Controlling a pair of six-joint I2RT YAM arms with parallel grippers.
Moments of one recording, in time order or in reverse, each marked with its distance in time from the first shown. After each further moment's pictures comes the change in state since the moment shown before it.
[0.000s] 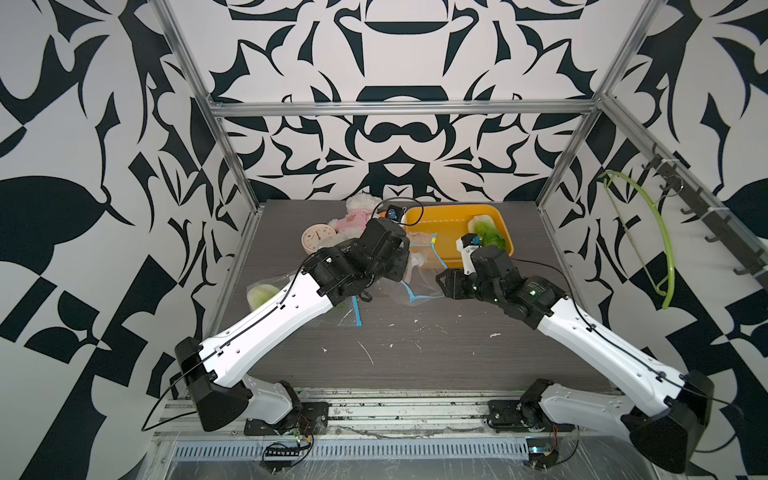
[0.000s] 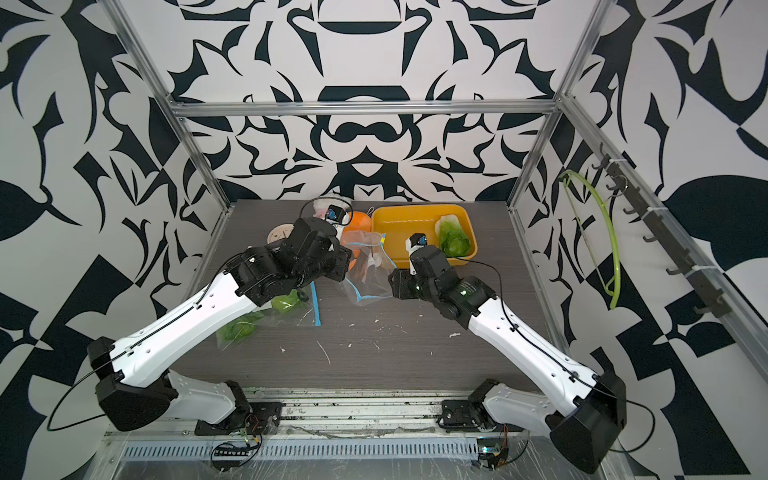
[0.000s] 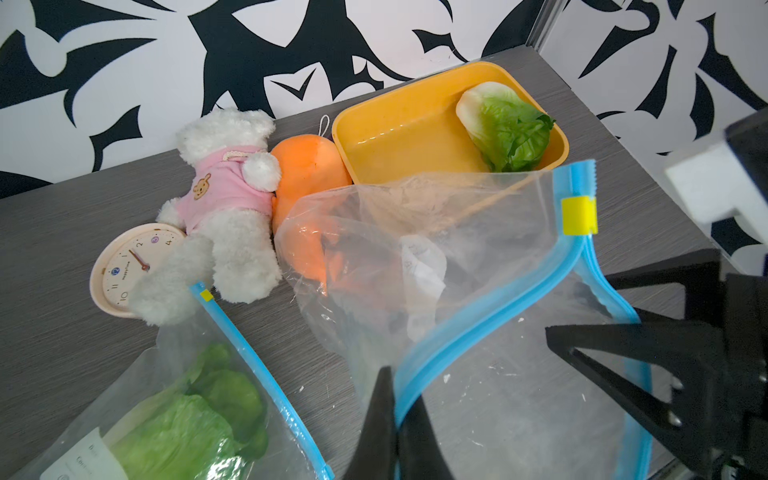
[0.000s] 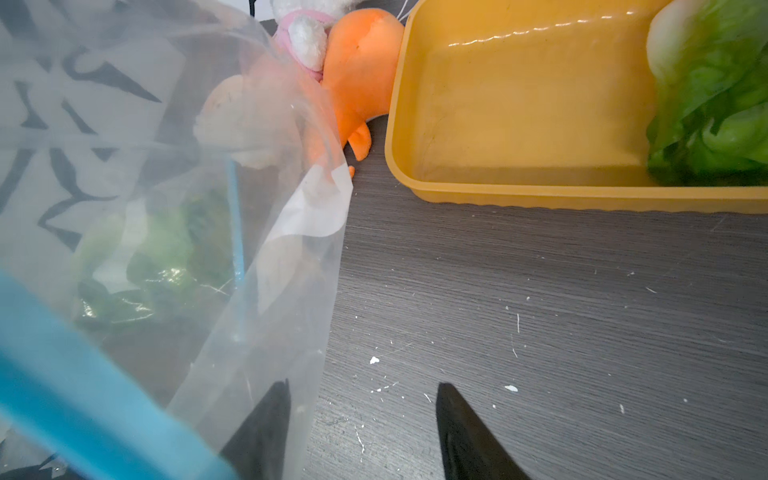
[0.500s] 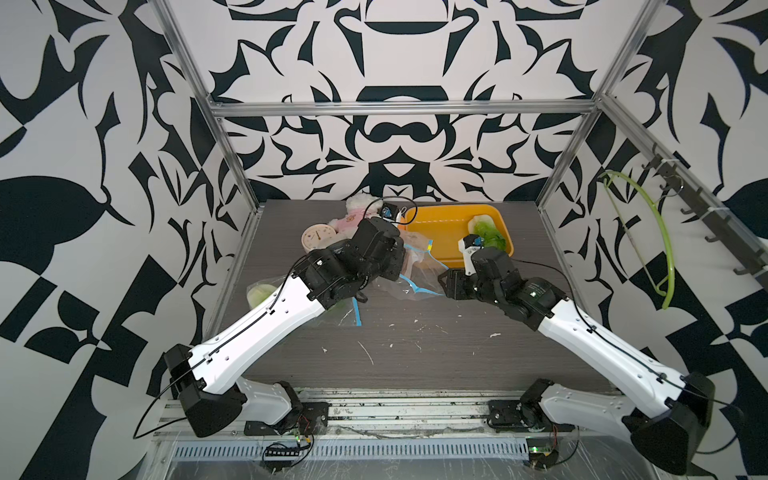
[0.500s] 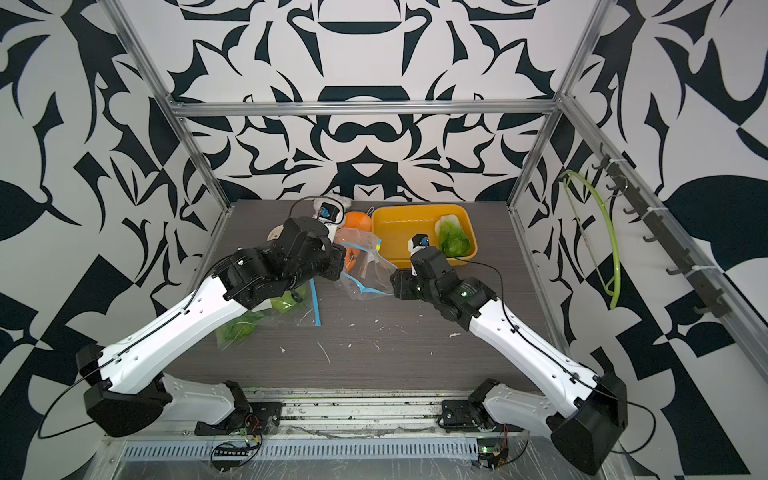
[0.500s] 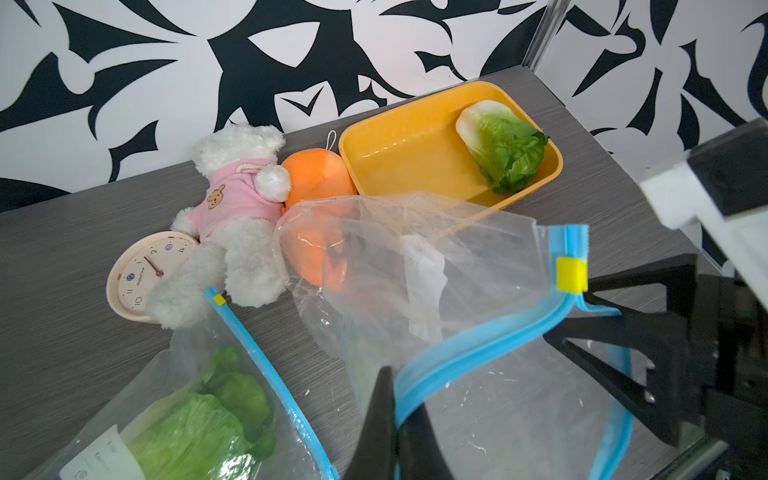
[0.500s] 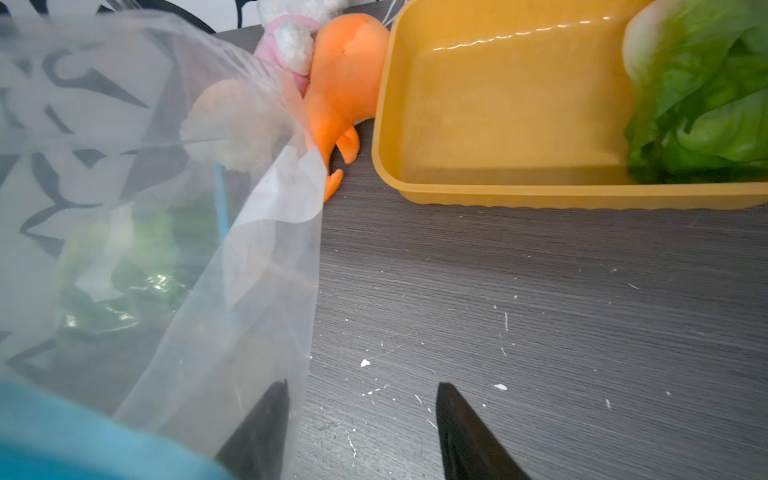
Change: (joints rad) left arm -0.001 -0.038 0.000 0.000 -0.007 0.007; right arm 0.000 -0.009 -0.016 0.029 -0.012 0.007
